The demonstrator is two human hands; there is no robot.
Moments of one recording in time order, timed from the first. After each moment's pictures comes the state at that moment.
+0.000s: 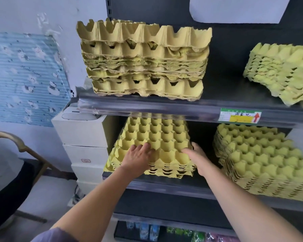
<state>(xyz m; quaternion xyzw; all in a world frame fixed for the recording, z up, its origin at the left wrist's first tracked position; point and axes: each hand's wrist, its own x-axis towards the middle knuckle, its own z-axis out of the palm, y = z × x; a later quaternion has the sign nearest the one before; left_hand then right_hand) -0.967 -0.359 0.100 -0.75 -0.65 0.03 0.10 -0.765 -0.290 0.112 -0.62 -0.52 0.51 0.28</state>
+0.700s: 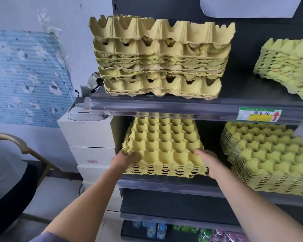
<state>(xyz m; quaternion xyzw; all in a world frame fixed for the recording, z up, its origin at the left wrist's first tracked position) -1.057 -0.351 0.057 -0.38 -0.80 -0.30 -0.36 -0.770 -0.287 0.088 -0.67 -0.42 0.53 0.29</state>
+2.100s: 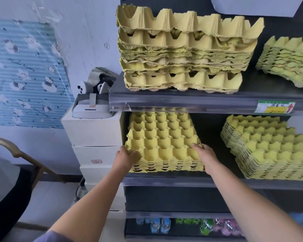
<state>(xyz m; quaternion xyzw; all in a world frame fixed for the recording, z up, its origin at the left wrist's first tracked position) -1.096 -0.367 0.053 -0.44 -0.77 -0.33 -0.33 -0.828 -0.306 0.078 -0.71 -0.44 0.45 0.31</state>
